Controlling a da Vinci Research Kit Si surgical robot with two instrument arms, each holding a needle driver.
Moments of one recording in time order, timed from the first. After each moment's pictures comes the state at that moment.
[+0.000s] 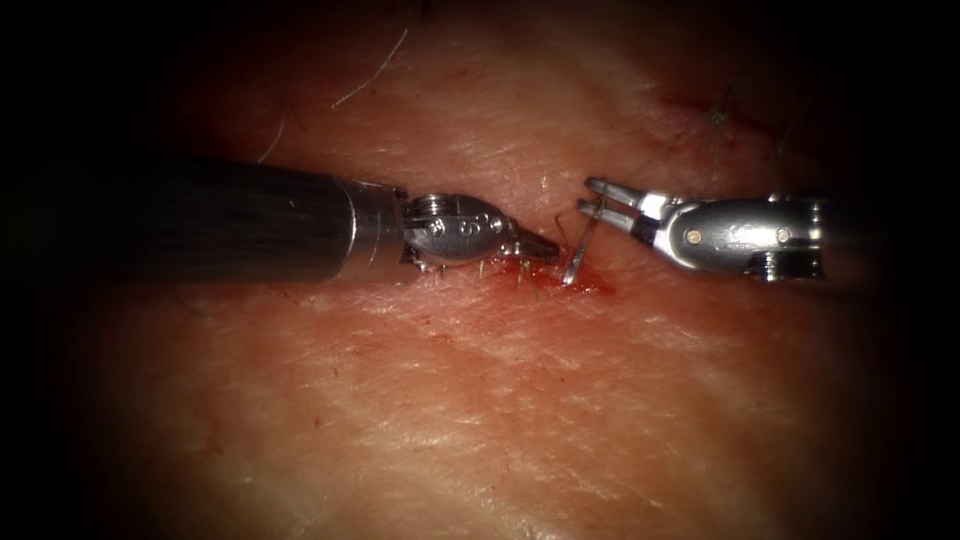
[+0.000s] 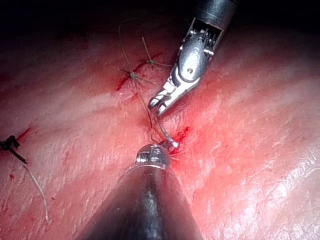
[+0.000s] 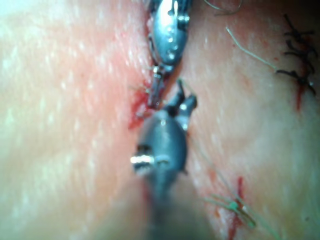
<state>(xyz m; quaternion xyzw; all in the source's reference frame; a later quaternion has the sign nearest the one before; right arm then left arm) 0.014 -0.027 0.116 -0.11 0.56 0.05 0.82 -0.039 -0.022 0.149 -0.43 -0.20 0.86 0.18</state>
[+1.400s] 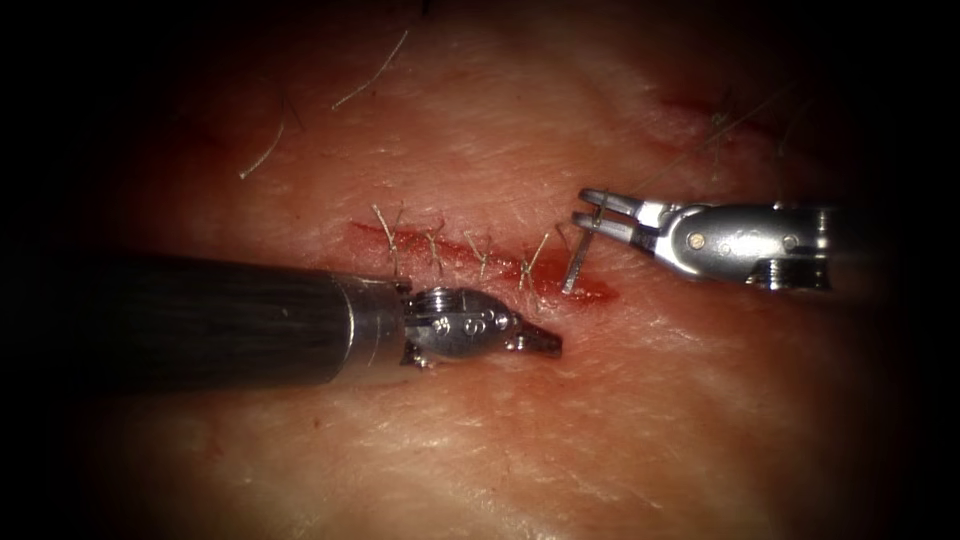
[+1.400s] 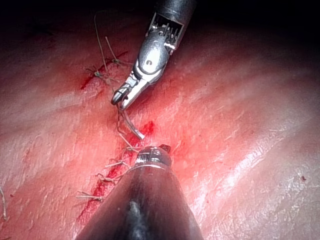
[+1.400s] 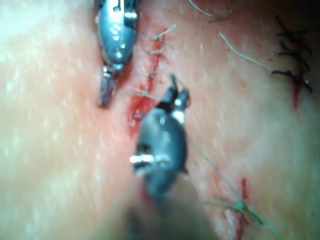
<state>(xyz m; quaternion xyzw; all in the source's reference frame) 0.014 -0.027 0.114 -0.05 0.58 0.07 0.81 -0.040 -0.029 0.146 -0.40 -0.22 0.88 0.14</state>
